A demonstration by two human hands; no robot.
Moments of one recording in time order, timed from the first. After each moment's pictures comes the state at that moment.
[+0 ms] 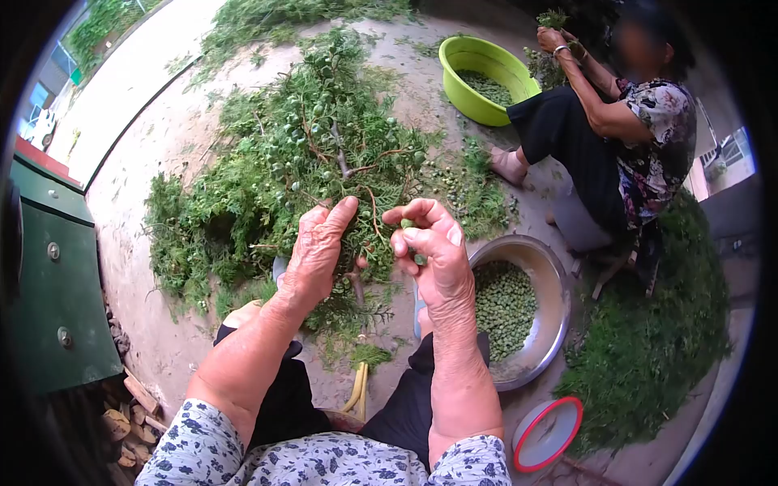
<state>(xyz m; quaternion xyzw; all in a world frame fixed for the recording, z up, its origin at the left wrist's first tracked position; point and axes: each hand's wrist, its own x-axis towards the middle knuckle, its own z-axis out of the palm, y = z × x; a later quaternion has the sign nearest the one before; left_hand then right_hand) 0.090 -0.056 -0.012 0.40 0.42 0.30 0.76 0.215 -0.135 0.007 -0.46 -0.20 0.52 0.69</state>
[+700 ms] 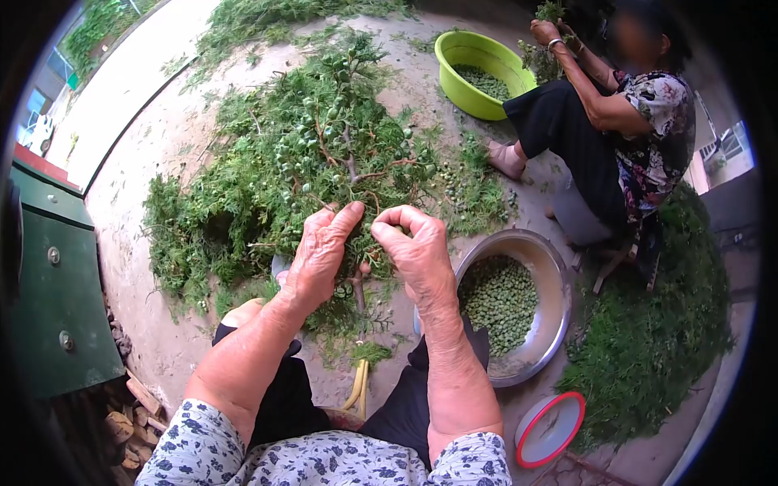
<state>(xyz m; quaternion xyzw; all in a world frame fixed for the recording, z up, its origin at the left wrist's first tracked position) 0.092 -0.060 -0.014 0.39 0.40 0.27 0.78 0.214 -0.132 -0.003 -0.65 -0.31 0.42 0.56</state>
